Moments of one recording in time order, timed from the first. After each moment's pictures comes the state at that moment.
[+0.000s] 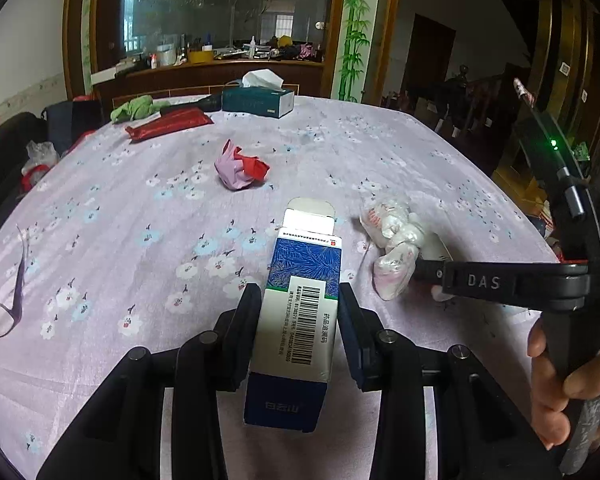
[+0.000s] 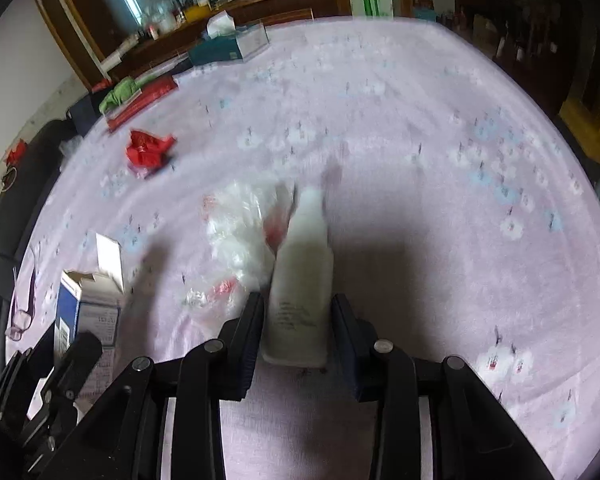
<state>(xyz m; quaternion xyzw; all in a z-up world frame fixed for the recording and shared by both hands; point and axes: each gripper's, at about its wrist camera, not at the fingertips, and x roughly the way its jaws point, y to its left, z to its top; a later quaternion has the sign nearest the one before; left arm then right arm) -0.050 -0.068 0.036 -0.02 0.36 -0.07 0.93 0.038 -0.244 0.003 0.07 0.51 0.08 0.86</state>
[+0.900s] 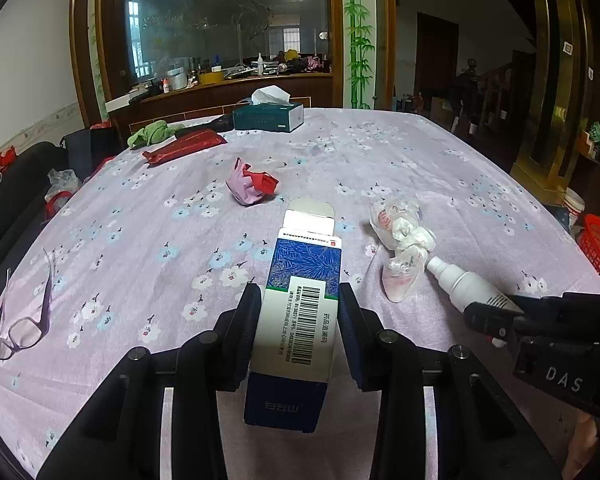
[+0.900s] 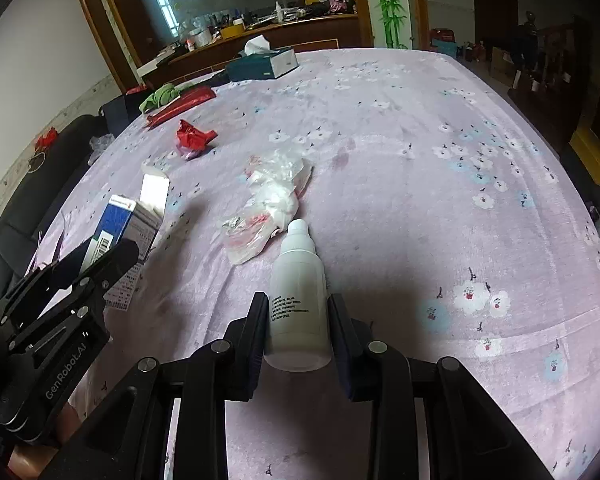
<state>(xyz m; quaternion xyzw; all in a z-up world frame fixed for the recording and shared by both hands) -0.059 -0.081 0.042 0.02 0.33 -0.03 0.94 -0.032 -0.254 0.016 0.06 0.46 0.13 0.88</state>
